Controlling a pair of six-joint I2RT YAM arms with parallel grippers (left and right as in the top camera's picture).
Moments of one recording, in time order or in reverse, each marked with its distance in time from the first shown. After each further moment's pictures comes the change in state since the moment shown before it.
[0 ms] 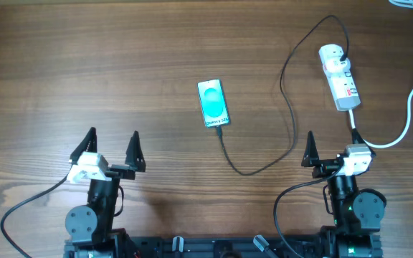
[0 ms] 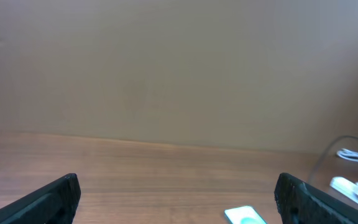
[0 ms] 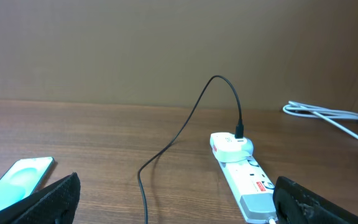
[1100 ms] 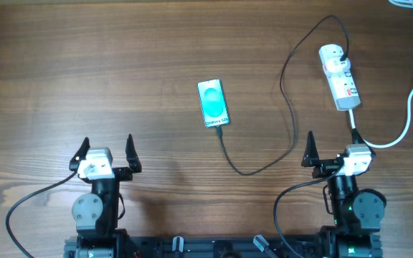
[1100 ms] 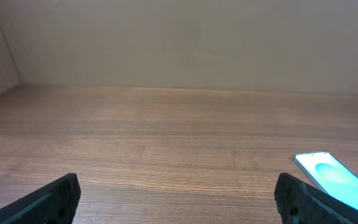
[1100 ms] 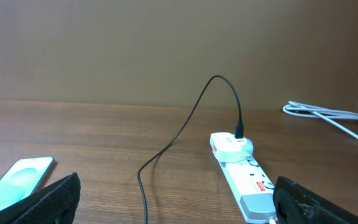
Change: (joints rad) left arm -0.053 -0.001 -0.005 -0.236 -0.239 0.177; right arm 0.000 0.000 0.000 0.000 0.000 0.000
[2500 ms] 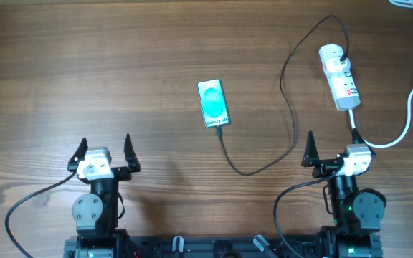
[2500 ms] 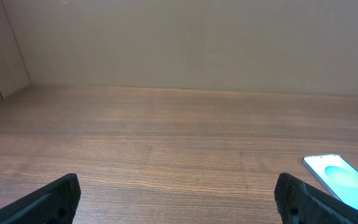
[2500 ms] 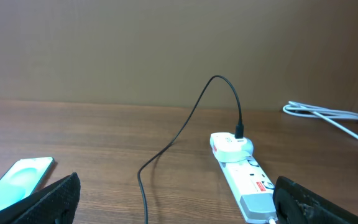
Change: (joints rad) left arm 0.001 0.000 0.000 0.003 -0.024 0.008; right arm 0.000 0.000 0.000 0.000 0.000 0.000
